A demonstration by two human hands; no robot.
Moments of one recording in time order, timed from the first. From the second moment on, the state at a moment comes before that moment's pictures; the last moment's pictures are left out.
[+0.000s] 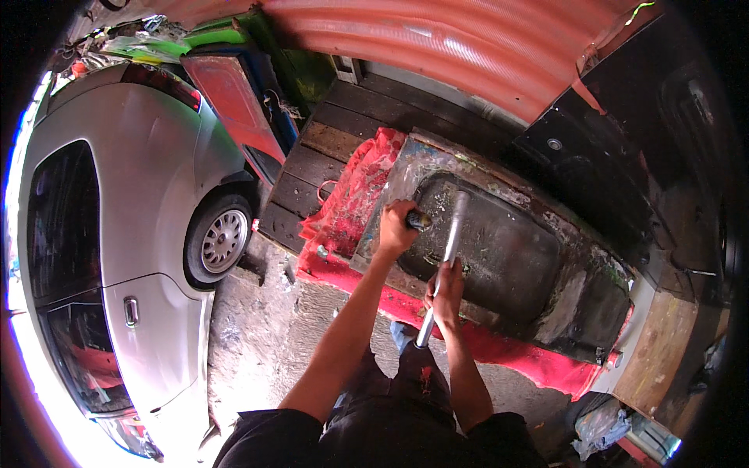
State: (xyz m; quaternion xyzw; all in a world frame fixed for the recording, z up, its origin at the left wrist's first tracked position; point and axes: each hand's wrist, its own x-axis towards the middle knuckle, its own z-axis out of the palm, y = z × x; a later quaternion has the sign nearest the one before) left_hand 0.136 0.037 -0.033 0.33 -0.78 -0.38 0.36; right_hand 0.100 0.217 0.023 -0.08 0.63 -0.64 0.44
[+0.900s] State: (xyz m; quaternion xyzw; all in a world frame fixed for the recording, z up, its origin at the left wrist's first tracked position) left_hand 0.135 0.044 -0.045 0.36 -0.79 -0.37 0.34; right_hand 0.121 0.225 0.014 0.07 0.70 -0.60 0.37
